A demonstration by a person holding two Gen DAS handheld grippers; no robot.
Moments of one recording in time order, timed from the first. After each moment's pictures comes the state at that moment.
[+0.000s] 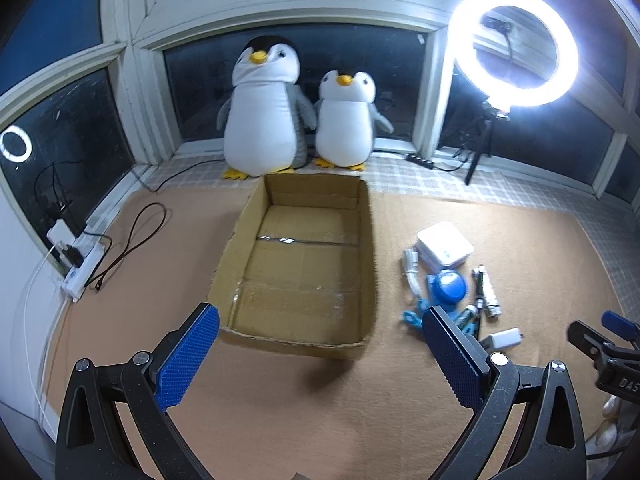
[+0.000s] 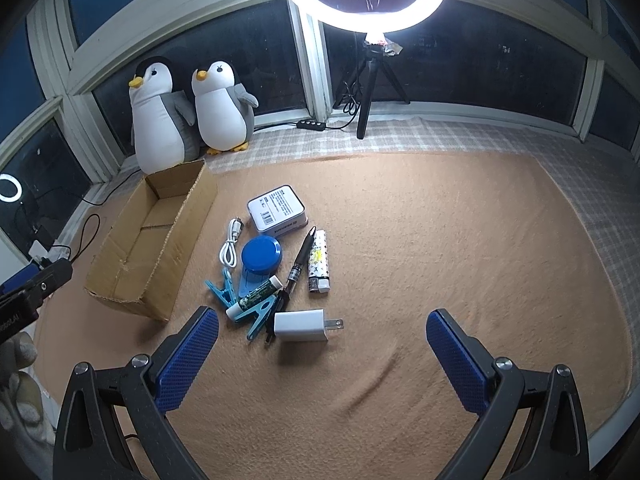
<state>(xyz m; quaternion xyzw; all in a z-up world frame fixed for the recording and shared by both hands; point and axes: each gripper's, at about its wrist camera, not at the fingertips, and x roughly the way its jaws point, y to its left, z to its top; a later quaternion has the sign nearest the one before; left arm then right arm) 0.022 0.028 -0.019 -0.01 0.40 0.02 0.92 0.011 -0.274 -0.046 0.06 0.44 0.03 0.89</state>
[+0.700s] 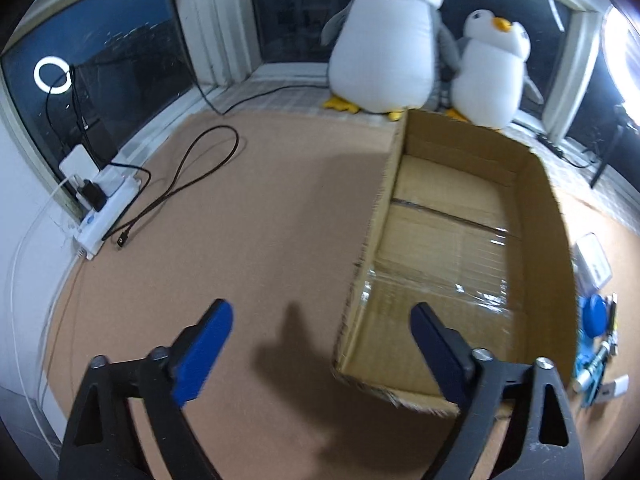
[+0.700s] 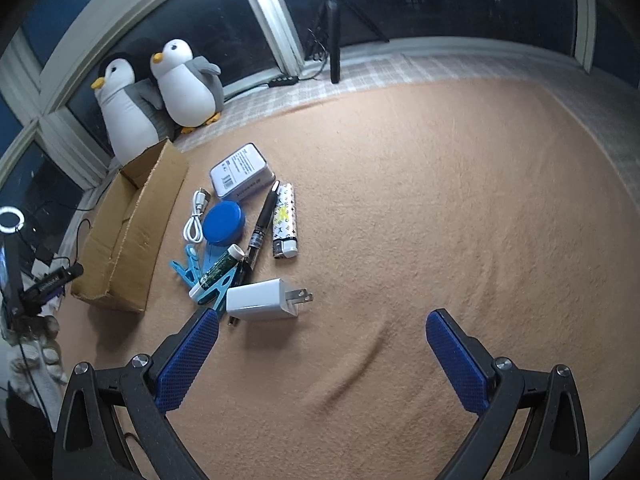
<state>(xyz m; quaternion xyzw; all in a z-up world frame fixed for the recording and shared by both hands) 0.108 0.154 -0.116 -0.05 0.47 0.15 0.87 0.030 -0.322 -0.107 0.14 0.50 0.03 0.85</state>
